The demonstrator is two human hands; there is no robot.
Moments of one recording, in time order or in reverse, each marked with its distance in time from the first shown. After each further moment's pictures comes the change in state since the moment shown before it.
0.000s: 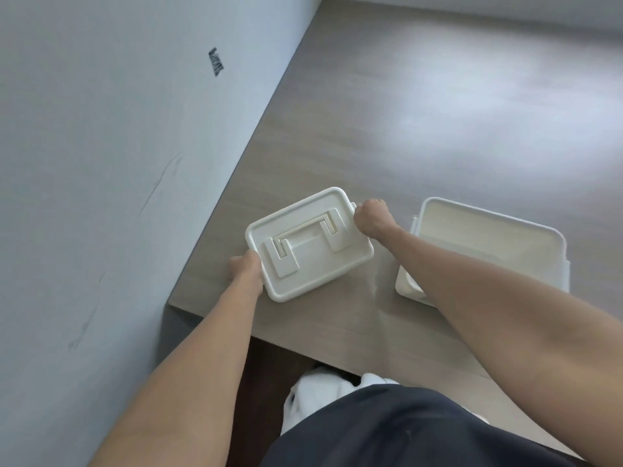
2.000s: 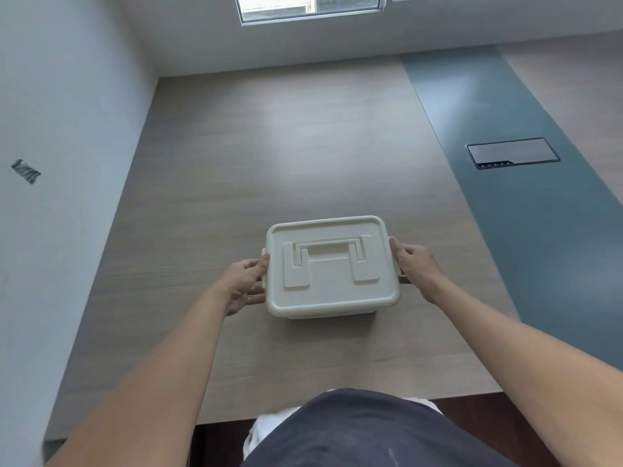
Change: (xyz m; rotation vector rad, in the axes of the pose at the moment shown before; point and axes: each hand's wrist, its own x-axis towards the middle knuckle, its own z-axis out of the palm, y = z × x) left_hand -0.152 0.012 0.159 0.472 -0.884 0.180; right_hand -0.149 0.268 -0.156 0.794 0.363 0.240
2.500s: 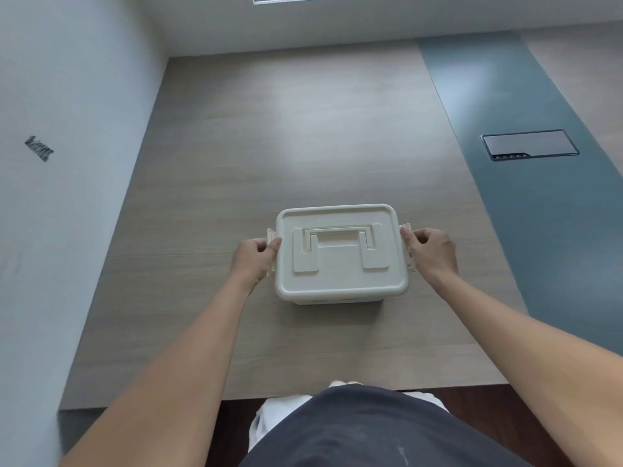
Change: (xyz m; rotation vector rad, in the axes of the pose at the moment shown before) left_hand 0.003 -0.009 0.004 0.373 0.255 0.389; right_hand 0.001 0.002 0.002 -0.363 0.302 -0.201
